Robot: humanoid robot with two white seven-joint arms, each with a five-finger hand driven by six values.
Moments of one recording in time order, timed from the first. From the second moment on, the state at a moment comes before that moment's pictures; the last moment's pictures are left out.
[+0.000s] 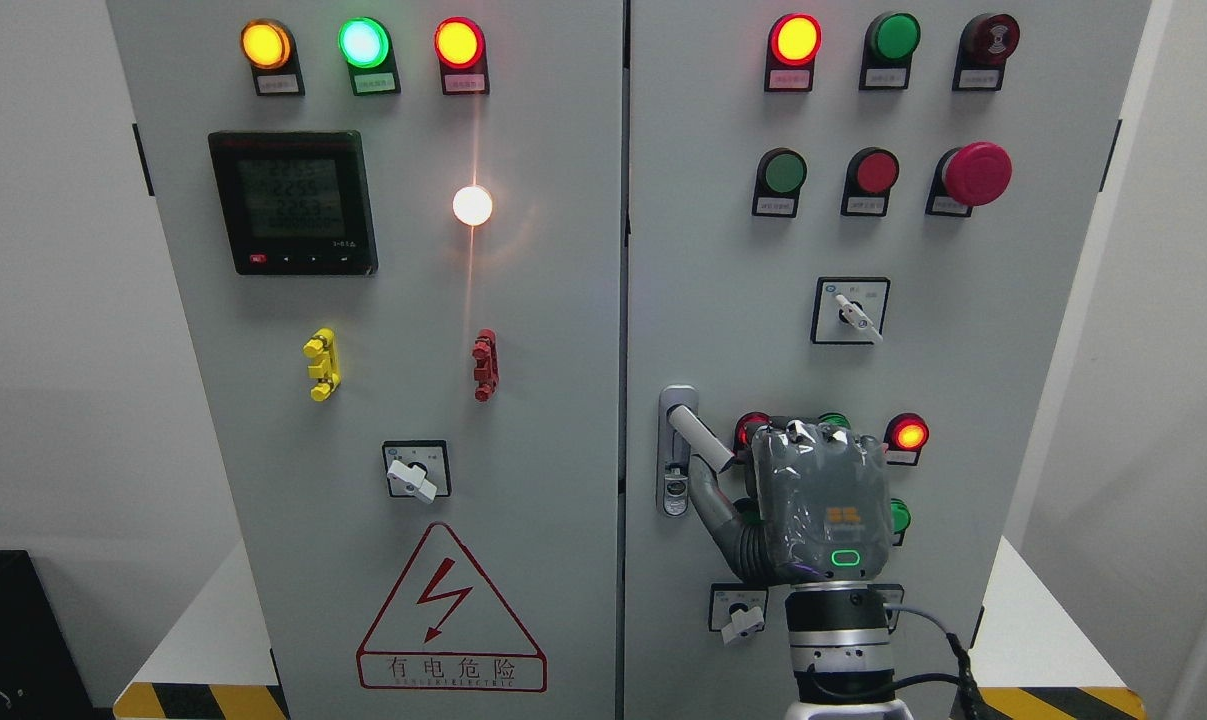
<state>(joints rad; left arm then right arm) 0.00 -0.10 -0.14 -0.05 0.16 -0.10 -0.06 -0.46 0.14 0.21 -1.75 1.50 0.17 -0.16</state>
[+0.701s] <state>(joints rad) 0.00 -0.10 -0.14 -0.05 0.16 -0.10 -0.06 -0.46 0.14 0.20 -1.75 1.50 0.17 -0.16</state>
